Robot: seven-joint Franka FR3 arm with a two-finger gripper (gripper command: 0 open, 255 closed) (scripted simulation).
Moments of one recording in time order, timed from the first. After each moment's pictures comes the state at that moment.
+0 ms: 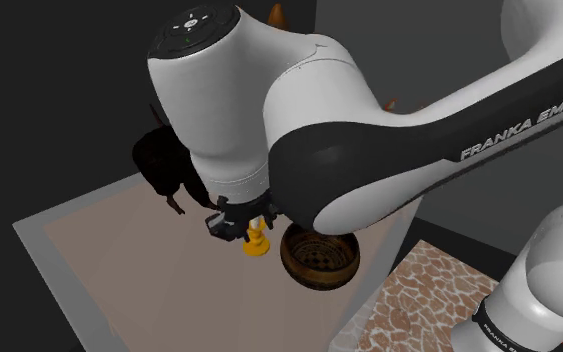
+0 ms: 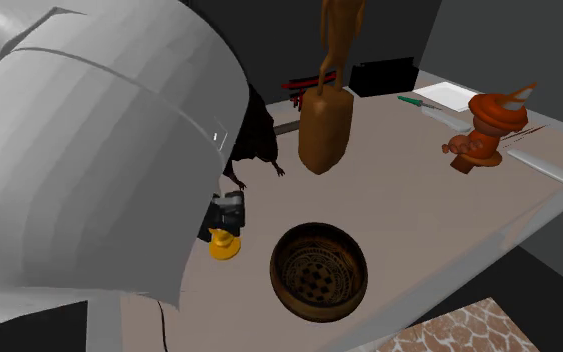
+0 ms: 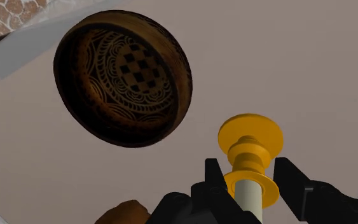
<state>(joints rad) -0.03 -0.09 0.90 -2.05 -0.34 1.89 1.21</state>
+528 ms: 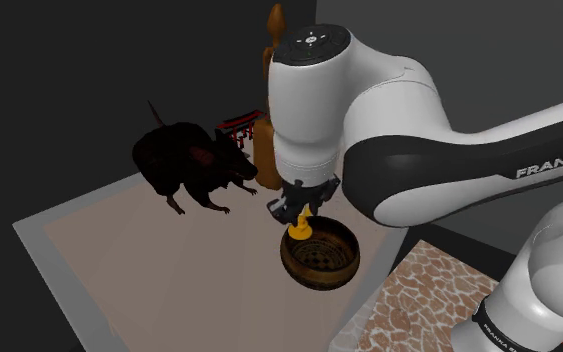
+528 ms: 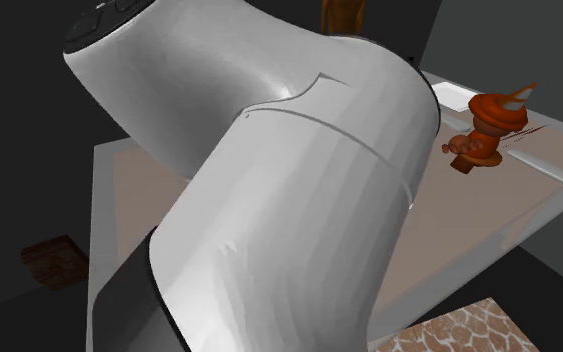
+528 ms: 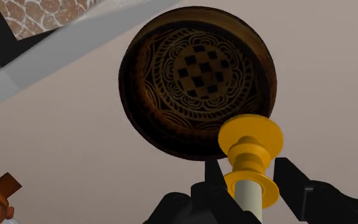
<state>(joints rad) 0.01 -0.43 0.70 -2.37 -0.15 2.03 0.95</state>
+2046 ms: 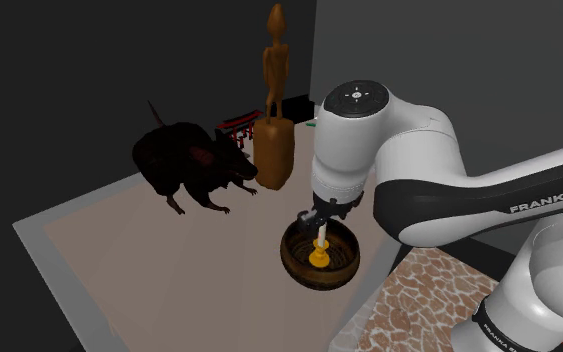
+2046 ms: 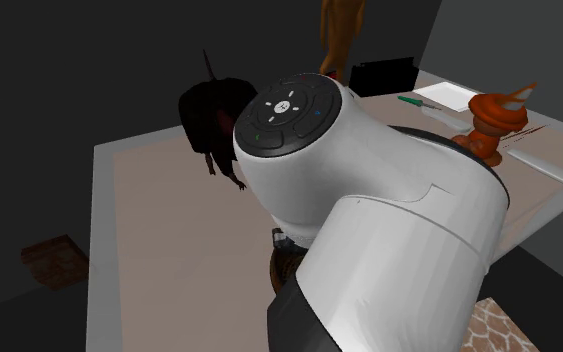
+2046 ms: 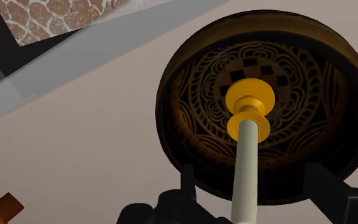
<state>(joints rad) 0.03 -0.53 0.61 -2.63 -0.13 2.22 0.87</state>
